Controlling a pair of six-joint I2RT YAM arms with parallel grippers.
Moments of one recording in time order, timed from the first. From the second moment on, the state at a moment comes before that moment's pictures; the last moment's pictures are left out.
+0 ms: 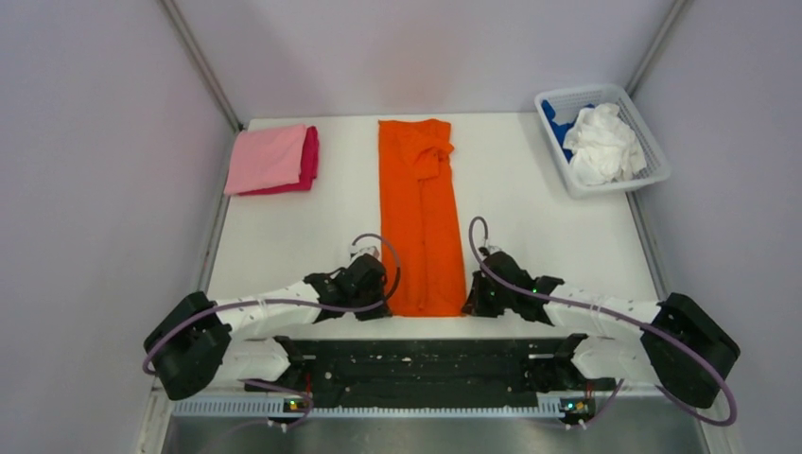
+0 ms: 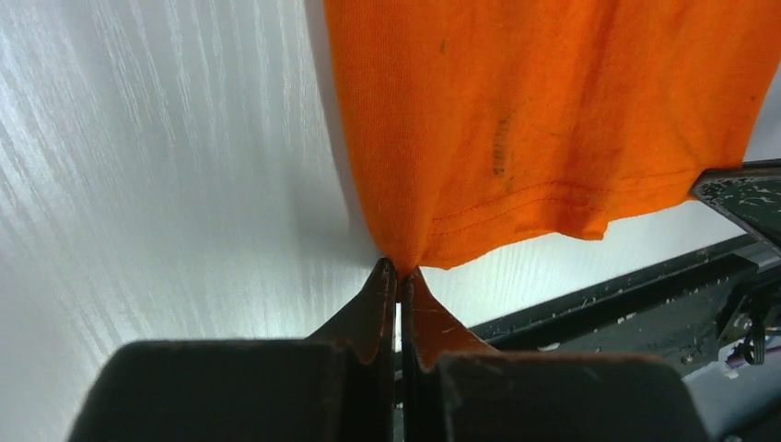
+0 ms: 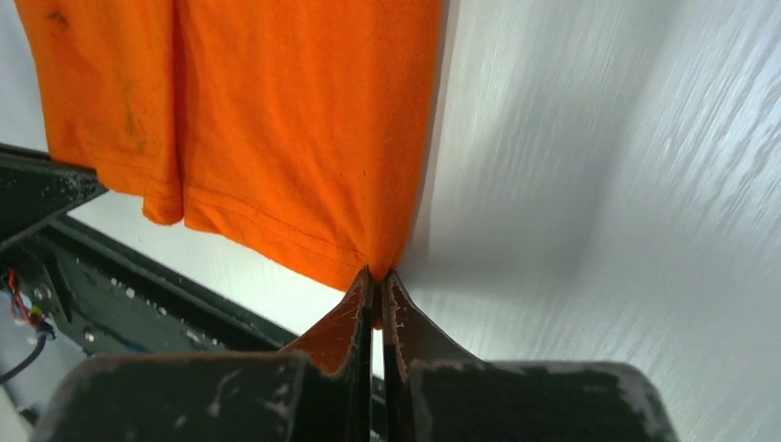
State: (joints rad) left arm -0.88 1.22 0.50 -0.29 -0.01 -0.98; right arm 0.79 1.16 0.40 -0.16 -0.08 0.81
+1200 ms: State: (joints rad) left arm -0.54 1.47 1.02 -0.29 0.09 -0.70; right arm 0.53 1.37 0.77 -0.09 -0.02 0.68
